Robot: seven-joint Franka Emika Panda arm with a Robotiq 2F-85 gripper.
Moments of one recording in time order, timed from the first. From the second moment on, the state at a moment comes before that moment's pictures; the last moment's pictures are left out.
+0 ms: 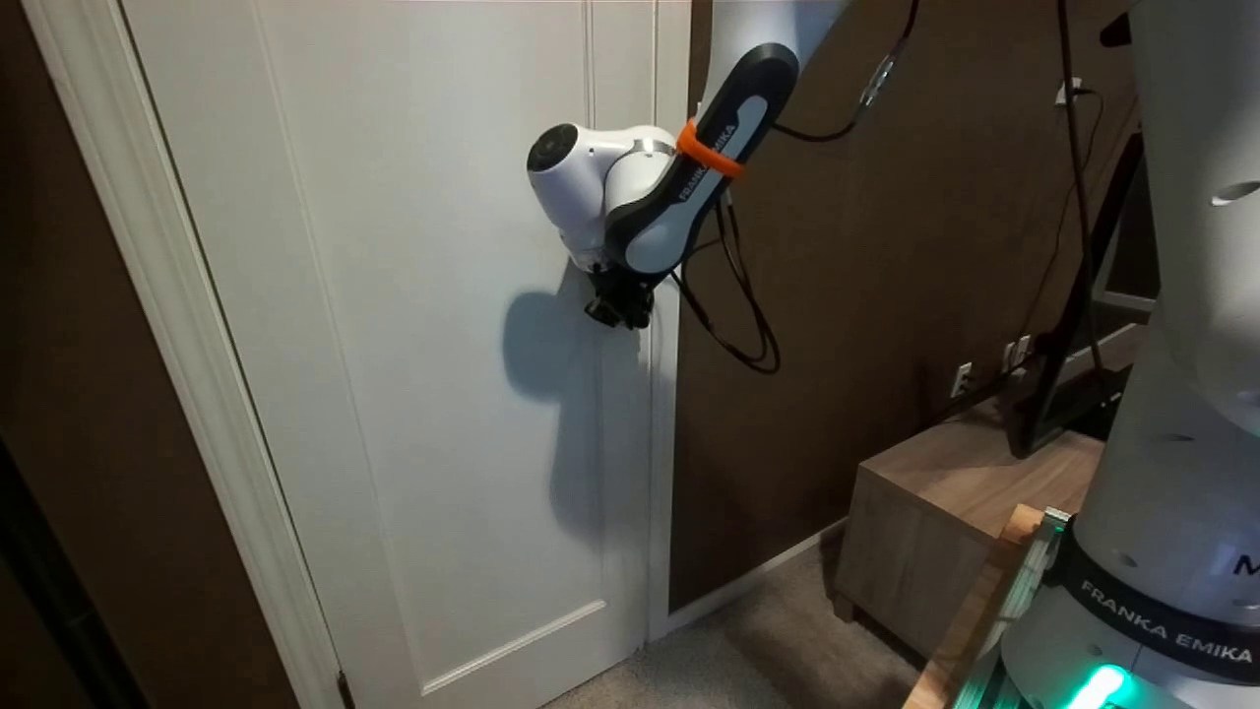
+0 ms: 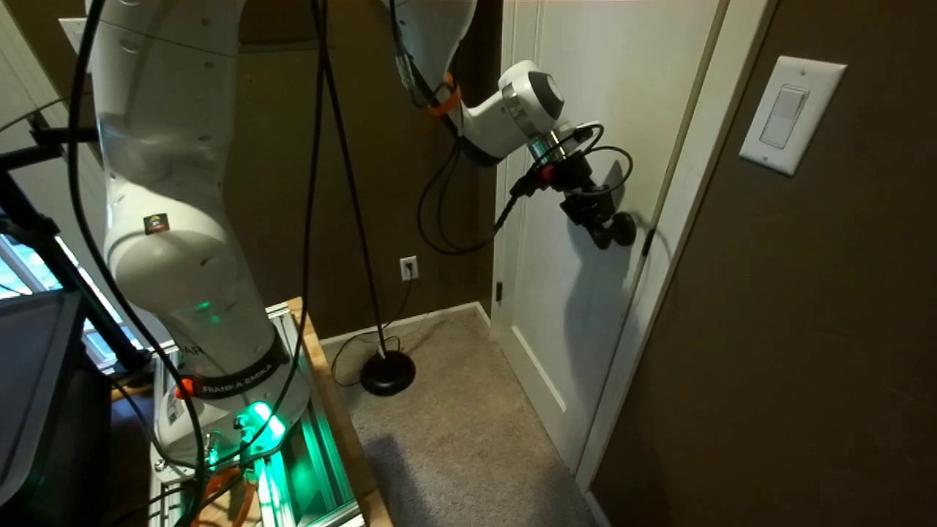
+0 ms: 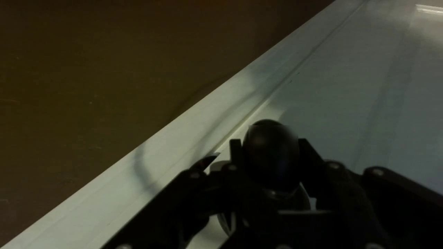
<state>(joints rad) 0.07 0.36 -0.04 -1.98 -1.00 2.33 0.88</state>
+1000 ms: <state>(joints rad) -0.08 0.31 -0.03 -1.99 -0.16 2.49 0.21</state>
